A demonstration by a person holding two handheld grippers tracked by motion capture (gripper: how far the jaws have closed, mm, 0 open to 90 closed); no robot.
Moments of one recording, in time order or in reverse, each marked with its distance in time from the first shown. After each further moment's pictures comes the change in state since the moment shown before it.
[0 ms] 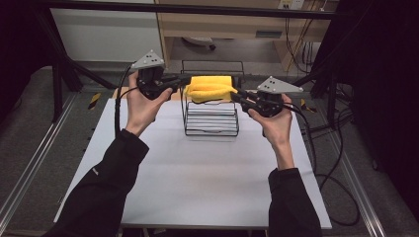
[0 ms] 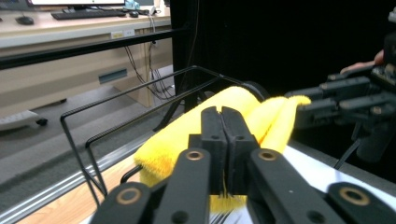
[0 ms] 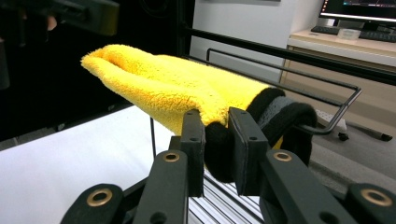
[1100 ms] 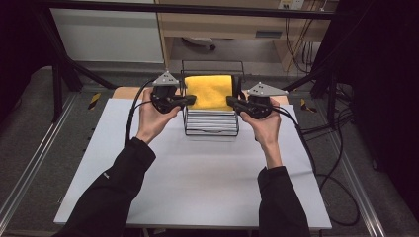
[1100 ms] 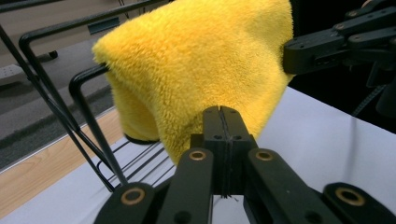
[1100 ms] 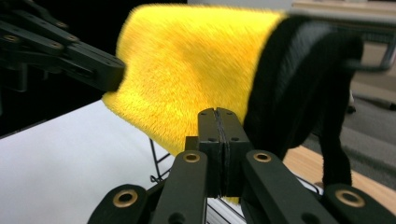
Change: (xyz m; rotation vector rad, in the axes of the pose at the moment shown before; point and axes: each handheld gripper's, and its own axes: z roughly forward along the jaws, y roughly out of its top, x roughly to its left) left arm 0.007 -0.054 0.033 0.189 0.007 0.032; right arm -0.003 -0.028 0.030 0.081 -0.014 0.072
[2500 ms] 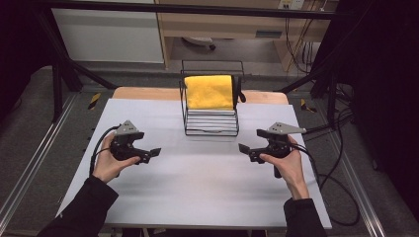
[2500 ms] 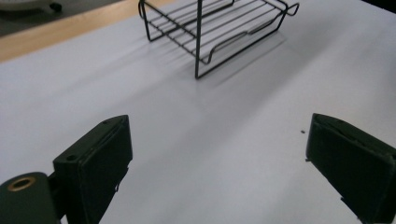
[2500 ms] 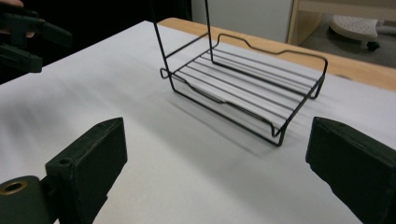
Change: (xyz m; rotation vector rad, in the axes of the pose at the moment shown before) left arm 0.022 -0.160 -0.070 0.158 0.075 -0.089; right arm -0.004 -0.100 -0.060 0.145 0.042 0.103
